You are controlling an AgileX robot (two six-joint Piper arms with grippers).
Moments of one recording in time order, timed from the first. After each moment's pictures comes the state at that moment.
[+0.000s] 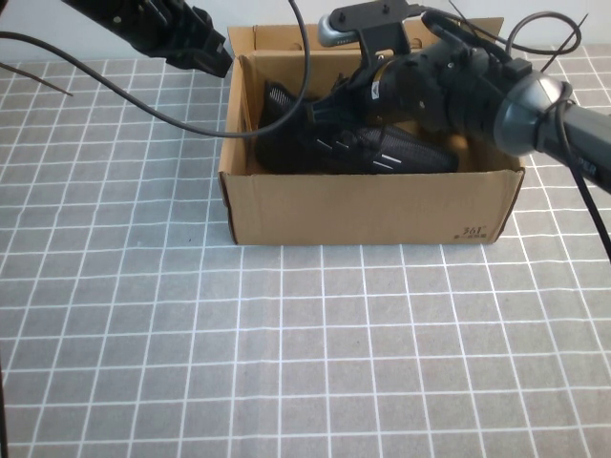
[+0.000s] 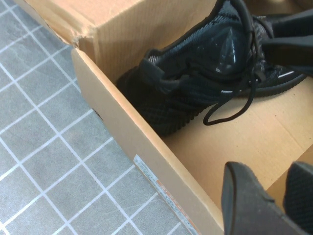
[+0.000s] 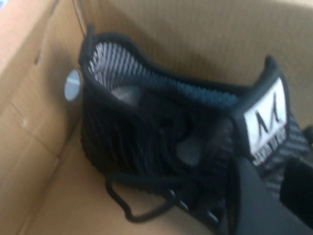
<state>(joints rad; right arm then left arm) 0.52 2.20 -1.95 -0.19 0.49 0.39 -0.19 2.08 -2.22 -0.43 1.24 0.62</state>
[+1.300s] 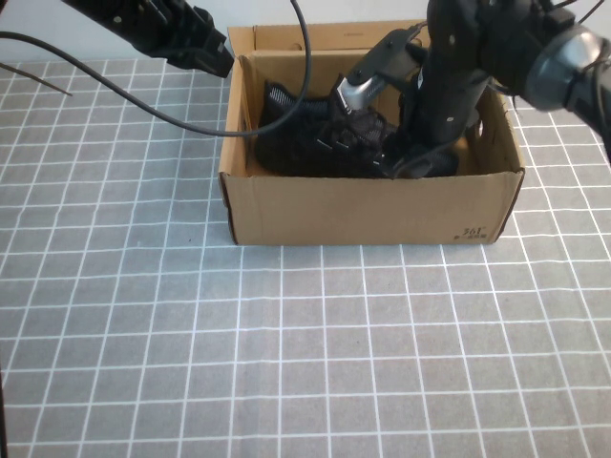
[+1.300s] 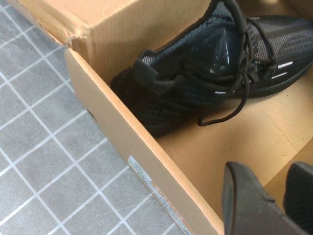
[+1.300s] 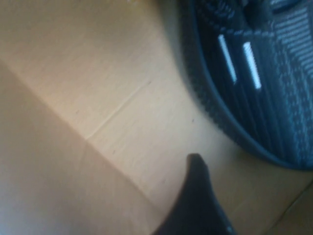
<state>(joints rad) 0.47 2.21 -2.13 -0.07 1.19 -0.28 -0.19 2.08 -2.22 -0.45 1.25 0.62</state>
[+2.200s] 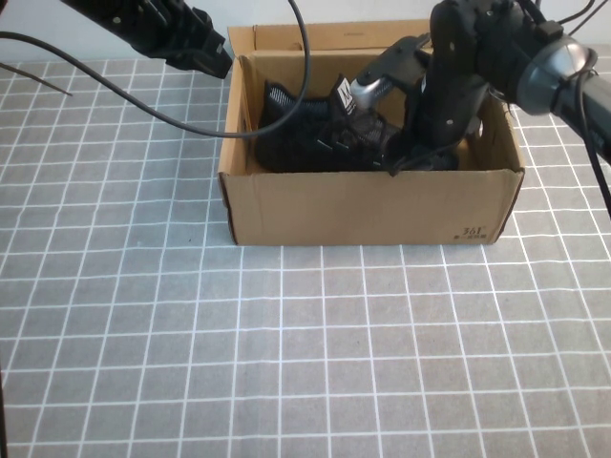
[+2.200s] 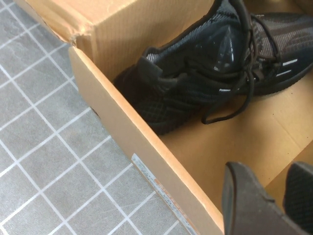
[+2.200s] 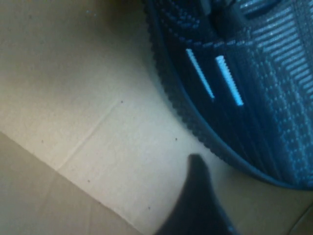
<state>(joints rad) 0.43 2.31 -2.23 -0.06 1.20 -0.24 -0.19 2.08 -2.22 -0.44 1.25 0.62</state>
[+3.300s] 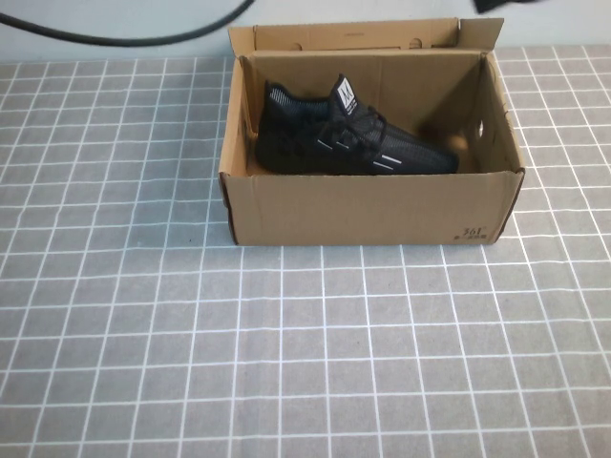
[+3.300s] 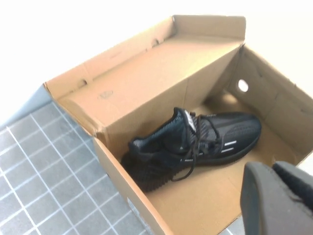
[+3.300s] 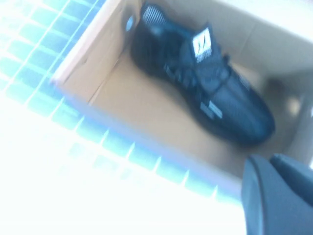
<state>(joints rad) 0.42 1.67 -2.05 0.12 1.26 -0.01 -0.19 1.73 -2.23 -0.44 1.26 0.52</state>
